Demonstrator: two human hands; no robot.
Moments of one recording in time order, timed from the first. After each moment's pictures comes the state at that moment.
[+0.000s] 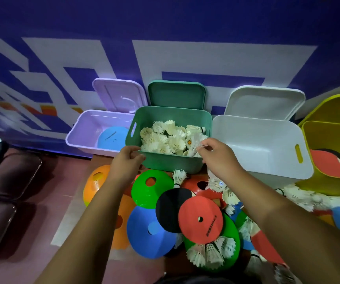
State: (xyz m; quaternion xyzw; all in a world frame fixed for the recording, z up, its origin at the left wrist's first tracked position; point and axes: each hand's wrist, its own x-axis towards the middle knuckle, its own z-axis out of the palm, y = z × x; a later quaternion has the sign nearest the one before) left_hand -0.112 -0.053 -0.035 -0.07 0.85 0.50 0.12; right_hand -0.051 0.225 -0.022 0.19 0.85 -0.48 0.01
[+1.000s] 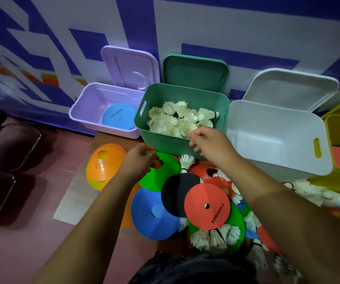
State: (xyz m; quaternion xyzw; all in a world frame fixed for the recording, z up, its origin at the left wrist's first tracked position) left_hand -0.095 -0.068 -0.076 -0.09 0.83 0.50 0.21; right_hand -0.077 0.172 -0.033 0.15 0.83 -0.53 0.09
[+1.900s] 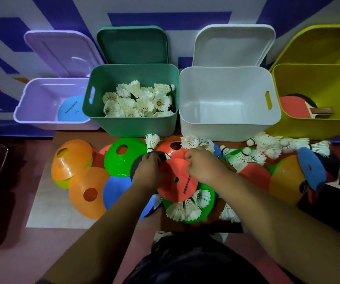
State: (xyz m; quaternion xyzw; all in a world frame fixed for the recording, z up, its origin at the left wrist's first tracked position) left_hand -0.002 0.044 -0.145 0.11 0.93 0.23 0.26; right_hand 0.060 0.242 -0.115 0.15 0.92 -0.30 0.22
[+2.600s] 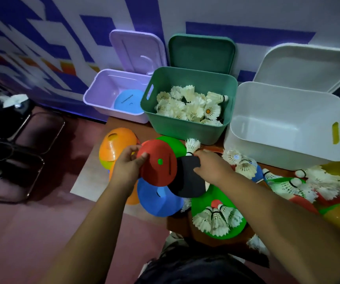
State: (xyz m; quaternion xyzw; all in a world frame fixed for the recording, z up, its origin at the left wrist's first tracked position) left_hand -0.010 -0.093 -0.090 -0.19 0.73 0.64 0.14; right_hand -0.009 0.182 -0.142 0.00 0.94 -0.24 0.23
